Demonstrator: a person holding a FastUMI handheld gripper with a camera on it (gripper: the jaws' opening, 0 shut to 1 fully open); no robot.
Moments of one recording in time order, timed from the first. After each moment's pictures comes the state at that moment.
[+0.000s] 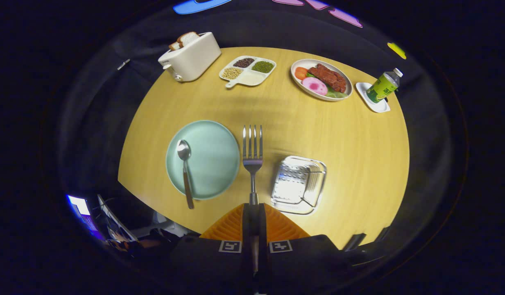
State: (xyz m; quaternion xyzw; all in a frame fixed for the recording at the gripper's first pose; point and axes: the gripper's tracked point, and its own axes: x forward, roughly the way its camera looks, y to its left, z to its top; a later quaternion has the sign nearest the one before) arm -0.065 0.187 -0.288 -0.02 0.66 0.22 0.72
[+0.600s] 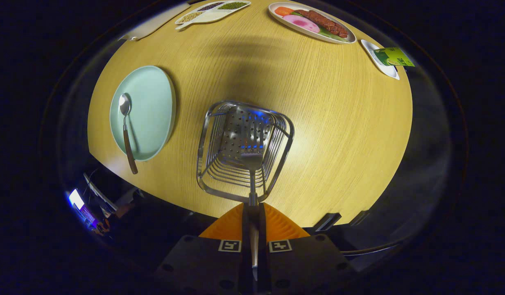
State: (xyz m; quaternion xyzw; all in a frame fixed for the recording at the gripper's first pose) arm -0.077 0.150 -0.364 -0.08 0.80 0.19 0.57
